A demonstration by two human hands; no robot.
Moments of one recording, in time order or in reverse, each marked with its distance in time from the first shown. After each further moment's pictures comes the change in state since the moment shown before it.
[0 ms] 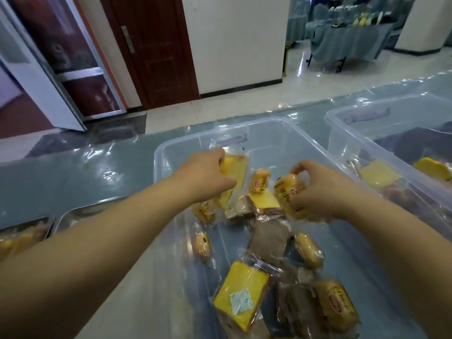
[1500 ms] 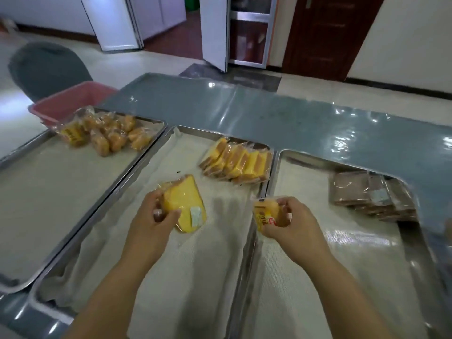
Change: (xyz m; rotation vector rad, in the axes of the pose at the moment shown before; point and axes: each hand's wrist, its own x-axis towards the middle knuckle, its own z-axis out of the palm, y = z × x) left_hand -0.414 -0.469 -0.023 -0.744 0.756 -0.817; right_hand -0.108 -0.321 0.430 0.141 -0.258 -0.419
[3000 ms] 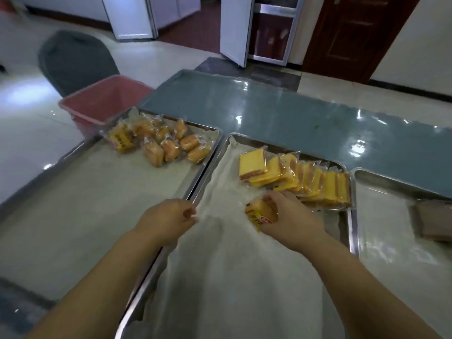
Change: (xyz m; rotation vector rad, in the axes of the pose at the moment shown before) left_hand 0.173 -0.081 -0.136 0.852 -0.460 0.227; right_hand 0.080 -0.146 0.150 -0.514 -0.214 -0.184
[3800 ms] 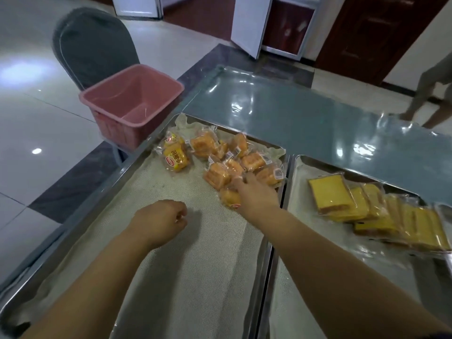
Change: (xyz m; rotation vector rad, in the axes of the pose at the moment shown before) left_hand 0.057 -0.222 -0.067 0.053 -0.037 -0.009; right_hand 0.198 -0.220 0.099 -0.456 -0.007 -0.113
